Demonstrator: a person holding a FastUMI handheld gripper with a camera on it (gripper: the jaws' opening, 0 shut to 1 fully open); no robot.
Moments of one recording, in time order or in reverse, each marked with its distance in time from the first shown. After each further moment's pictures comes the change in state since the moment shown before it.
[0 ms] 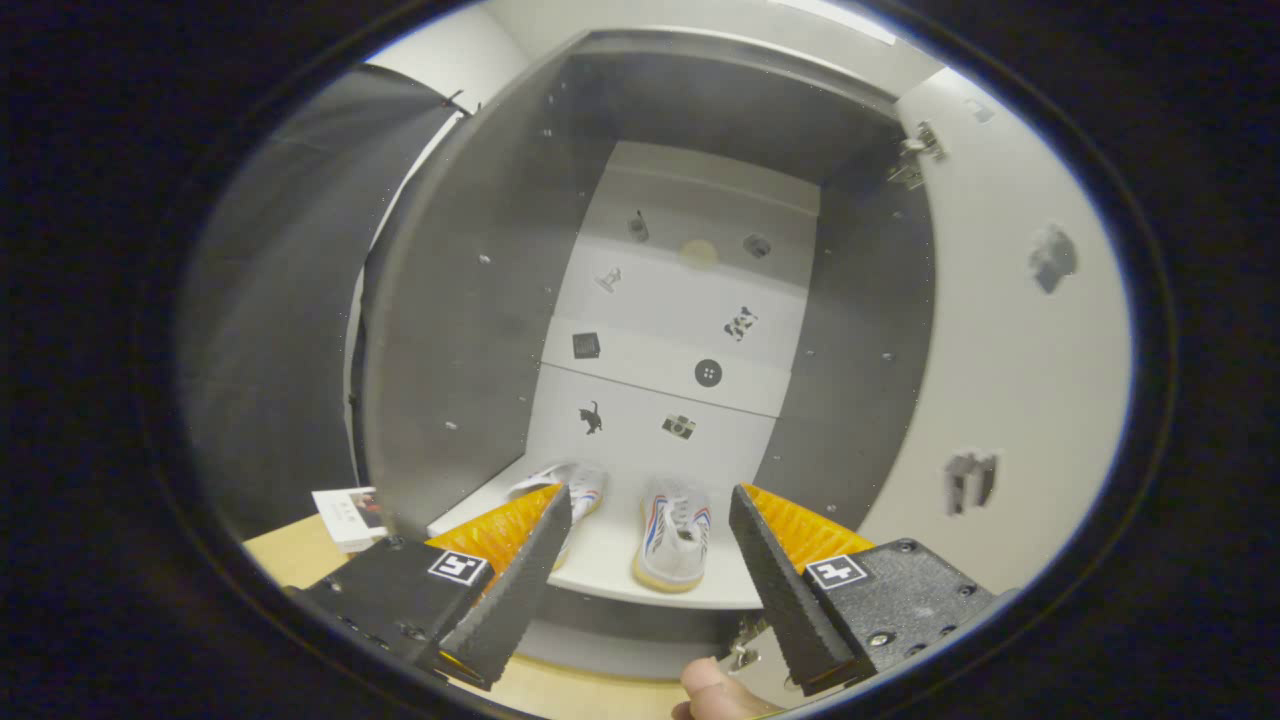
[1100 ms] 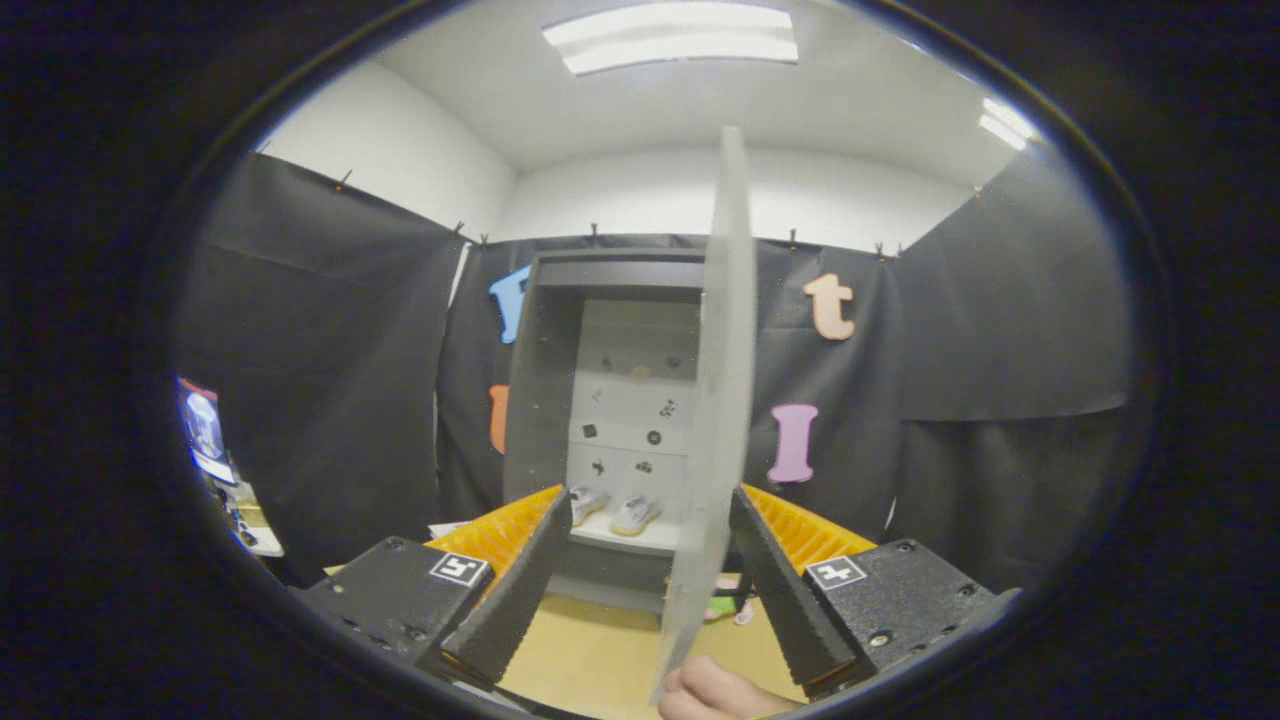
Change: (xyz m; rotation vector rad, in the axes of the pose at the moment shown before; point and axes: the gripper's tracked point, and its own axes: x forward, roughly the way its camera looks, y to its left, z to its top) arm -0.344 -0.196 0.048 0.152 -0.193 0.082
